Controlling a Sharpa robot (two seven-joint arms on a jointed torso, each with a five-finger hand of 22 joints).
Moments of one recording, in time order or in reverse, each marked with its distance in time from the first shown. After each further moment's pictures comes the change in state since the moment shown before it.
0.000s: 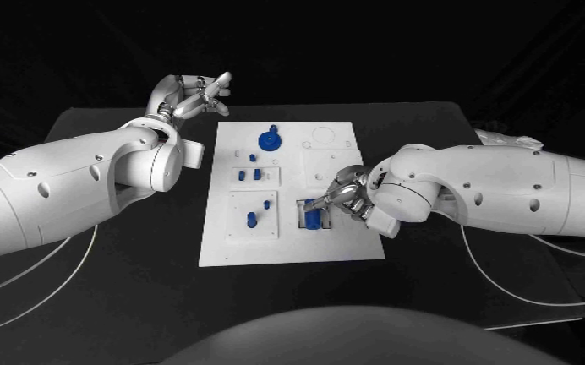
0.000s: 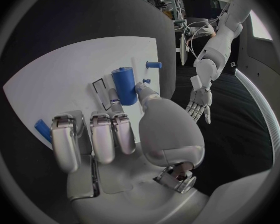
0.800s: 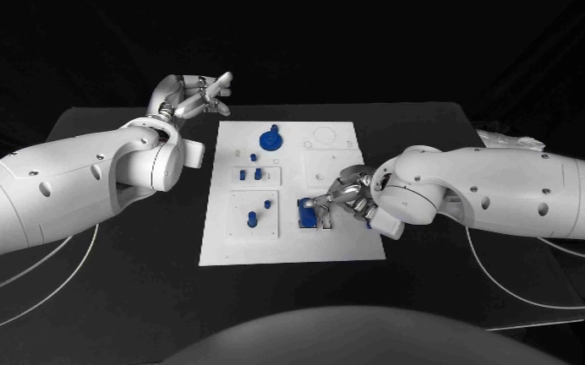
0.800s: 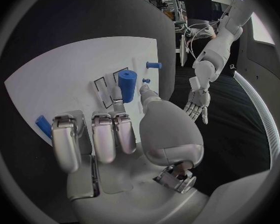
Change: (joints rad) left arm 0.000 -0.001 0.000 -0.001 0.000 0.001 -0.001; left_hand 0.005 0.005 0.000 0.000 0.004 0.000 0.000 0.000 0.000 0.000 0.000 0.000 0.000 0.000 0.000 0.000 -0.001 0.000 0.004 -0.004 0.000 -0.001; right arm 0.000 -0.025 -0.001 0.025 -0.029 -0.013 0.016; right_hand -0.023 0.030 -0.089 0.061 -0.101 0.009 -0.051 0.237 0.205 -0.001 -0.034 0.000 0.001 0.000 -0.027 0.000 0.000 0.000 -0.001 -0.018 0.000 0.000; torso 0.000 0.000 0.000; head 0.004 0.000
